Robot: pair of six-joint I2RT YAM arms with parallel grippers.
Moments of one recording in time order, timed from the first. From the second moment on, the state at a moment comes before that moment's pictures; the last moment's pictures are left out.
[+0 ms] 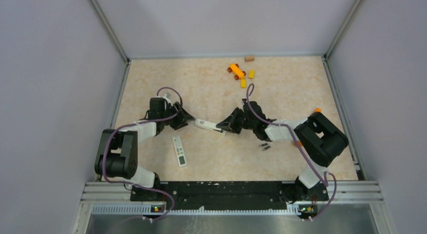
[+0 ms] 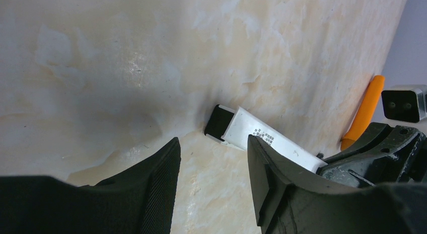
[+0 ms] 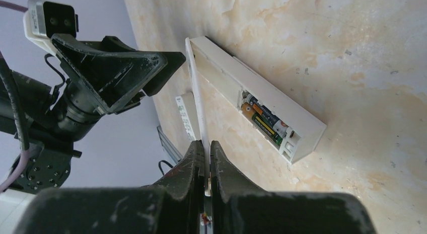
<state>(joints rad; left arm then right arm) -0.09 1.50 0.62 0.12 0.48 -0.71 0.69 1.70 0.71 0.46 -0.32 1.28</state>
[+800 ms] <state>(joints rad) -0.09 1.50 0.62 0.12 0.51 -0.71 0.64 1.65 0.71 0.47 -0.42 1.16</state>
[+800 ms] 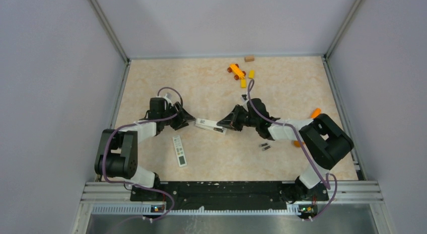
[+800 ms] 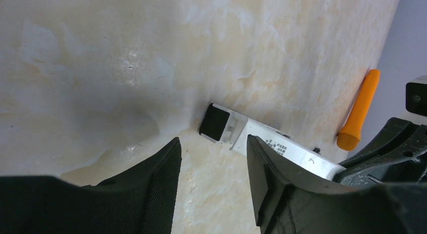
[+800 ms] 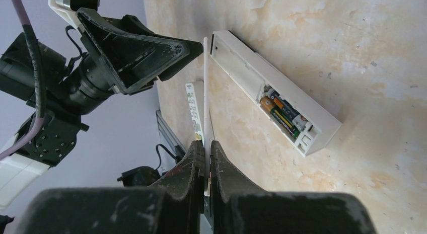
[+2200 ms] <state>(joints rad) -0.09 1.55 0.62 0.14 0.56 -0.71 0.62 1.73 0.74 0.44 -0.46 1.23</state>
